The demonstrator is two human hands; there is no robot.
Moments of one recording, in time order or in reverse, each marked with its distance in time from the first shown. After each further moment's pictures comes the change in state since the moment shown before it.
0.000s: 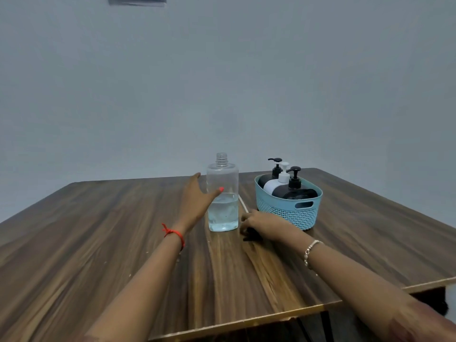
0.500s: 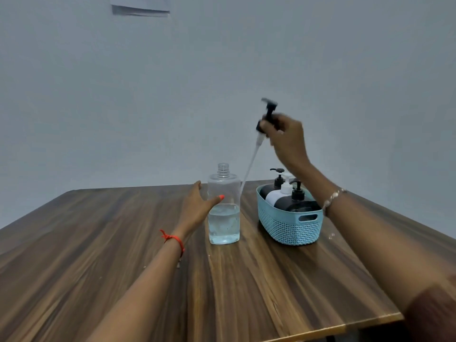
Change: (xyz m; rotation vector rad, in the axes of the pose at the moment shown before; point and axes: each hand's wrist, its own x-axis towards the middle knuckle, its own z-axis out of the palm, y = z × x) left_hand 0.025 -0.013 0.002 -0.089 -0.082 -0.052; right_hand 0.003 0.019 -0.160 0.944 1.200 0.138
